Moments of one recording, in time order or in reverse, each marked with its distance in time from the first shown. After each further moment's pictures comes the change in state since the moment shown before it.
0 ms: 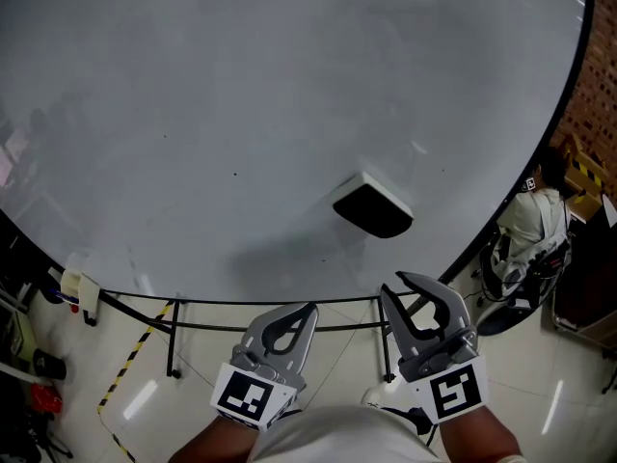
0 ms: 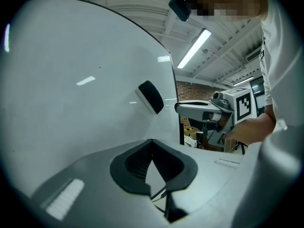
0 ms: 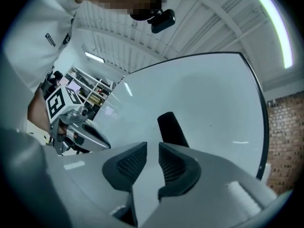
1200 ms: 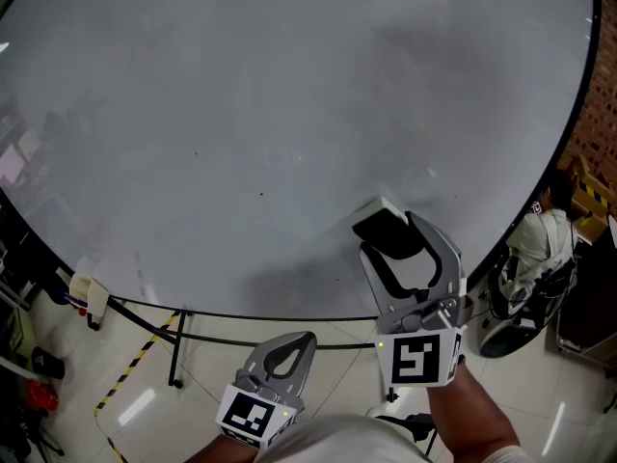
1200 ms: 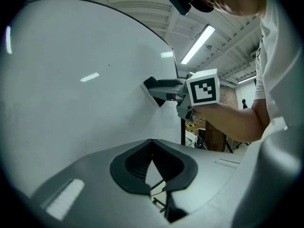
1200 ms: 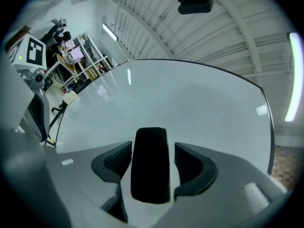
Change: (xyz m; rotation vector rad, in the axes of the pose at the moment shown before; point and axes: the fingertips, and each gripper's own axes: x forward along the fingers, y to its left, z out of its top) left arm -0.026 0.006 -0.023 -0.029 0.047 0.047; right arm 0.081 -0.032 0.033 -0.390 0.071 -0.160
